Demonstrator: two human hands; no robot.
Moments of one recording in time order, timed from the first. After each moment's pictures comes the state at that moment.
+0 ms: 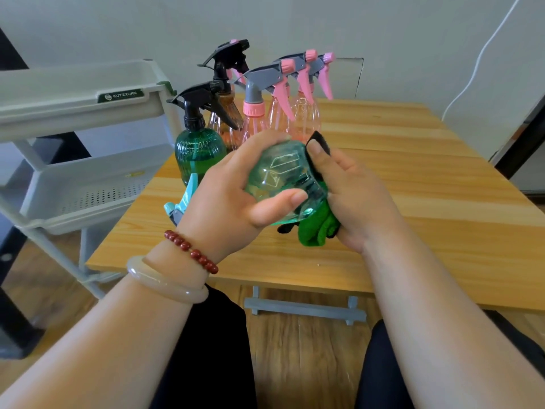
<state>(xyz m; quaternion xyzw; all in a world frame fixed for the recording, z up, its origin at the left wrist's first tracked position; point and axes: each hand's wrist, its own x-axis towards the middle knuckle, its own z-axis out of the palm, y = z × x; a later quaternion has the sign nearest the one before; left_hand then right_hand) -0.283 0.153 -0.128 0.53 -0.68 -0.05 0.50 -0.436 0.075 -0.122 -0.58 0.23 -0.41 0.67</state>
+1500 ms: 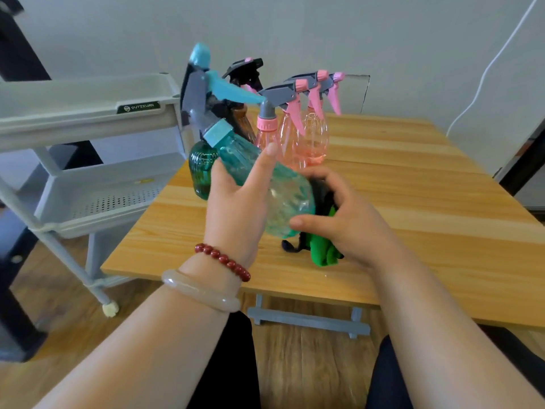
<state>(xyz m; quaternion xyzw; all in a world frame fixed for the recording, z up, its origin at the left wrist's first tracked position) -0.308 0.148 -0.116 0.55 -0.30 -0.28 0.73 -0.442 0.070 -0.137 -0.76 0.27 -0.33 0.49</state>
